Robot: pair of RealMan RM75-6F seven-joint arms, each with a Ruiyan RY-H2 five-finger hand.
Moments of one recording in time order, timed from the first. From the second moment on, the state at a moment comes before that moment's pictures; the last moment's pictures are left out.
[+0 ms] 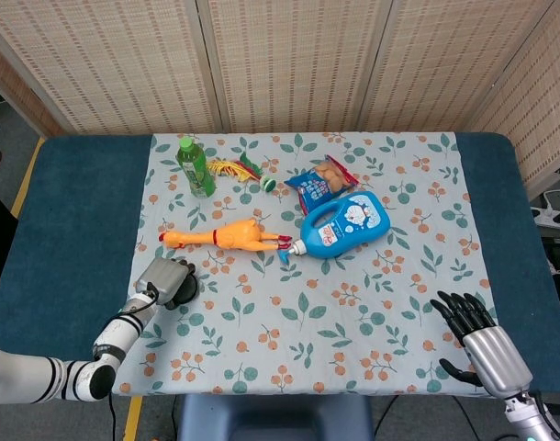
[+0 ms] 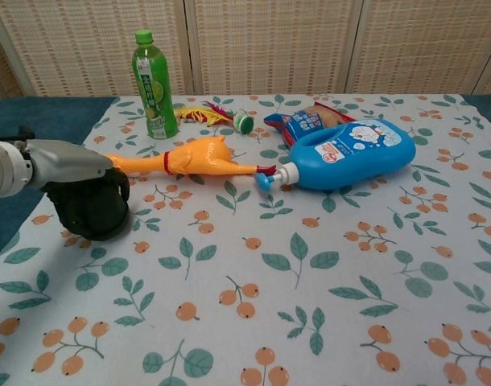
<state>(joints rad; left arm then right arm) -1.08 -1.38 0.20 -1.65 0.59 0.96 0.57 0.08 -1.08 -0.11 -1.65 -1.77 1.47 -0.01</state>
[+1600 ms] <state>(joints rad) -0.86 -1.01 0.05 -2.28 0.90 1.01 0.50 0.06 -1.05 -0.10 -1.67 -1.76 1.50 0.03</state>
